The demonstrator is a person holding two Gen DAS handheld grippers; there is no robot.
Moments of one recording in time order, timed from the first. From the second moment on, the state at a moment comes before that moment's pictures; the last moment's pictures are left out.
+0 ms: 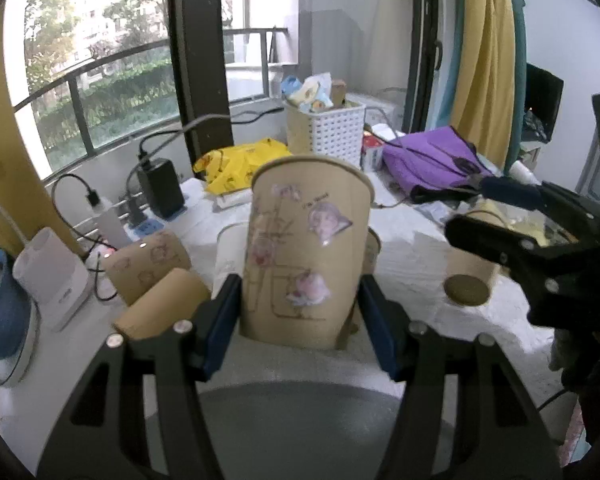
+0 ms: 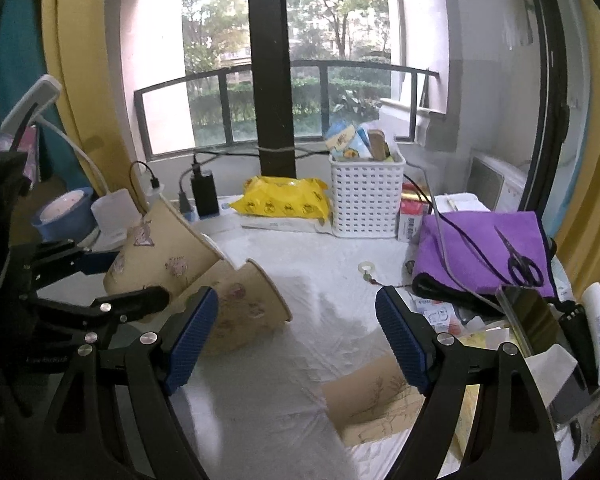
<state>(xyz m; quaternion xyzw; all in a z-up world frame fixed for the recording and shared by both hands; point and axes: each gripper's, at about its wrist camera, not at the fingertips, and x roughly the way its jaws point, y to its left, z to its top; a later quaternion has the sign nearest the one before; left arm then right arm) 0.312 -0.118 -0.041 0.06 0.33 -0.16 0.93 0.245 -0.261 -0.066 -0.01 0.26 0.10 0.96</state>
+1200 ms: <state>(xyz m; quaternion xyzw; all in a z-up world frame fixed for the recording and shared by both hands) 0.048 0.007 -0.060 -0.07 0.22 -0.06 0.97 0.088 -0.095 -0.031 -0.02 0.26 0.30 0.92</state>
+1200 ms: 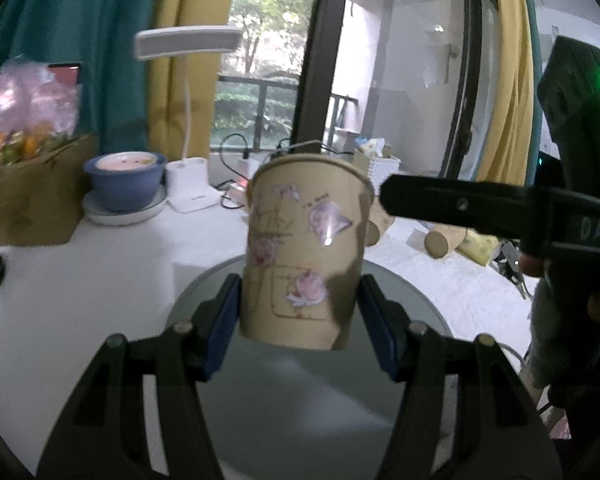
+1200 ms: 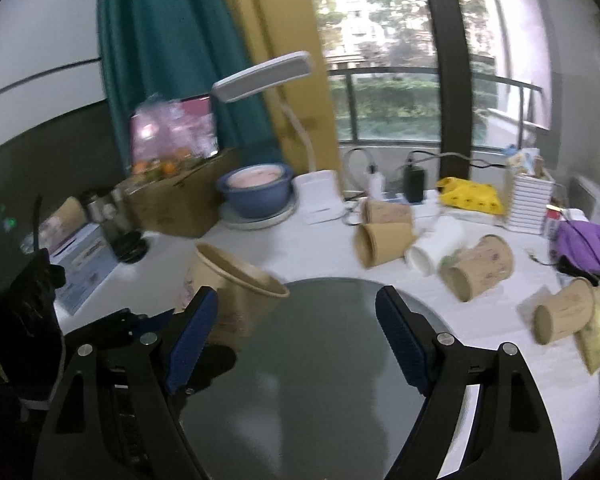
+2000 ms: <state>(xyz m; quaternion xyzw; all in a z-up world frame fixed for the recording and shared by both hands) -0.014 0.010 -0.063 -0.07 0.08 -0.08 0.99 0.053 -0.046 -0.031 0.02 0.27 0.41 0.87</state>
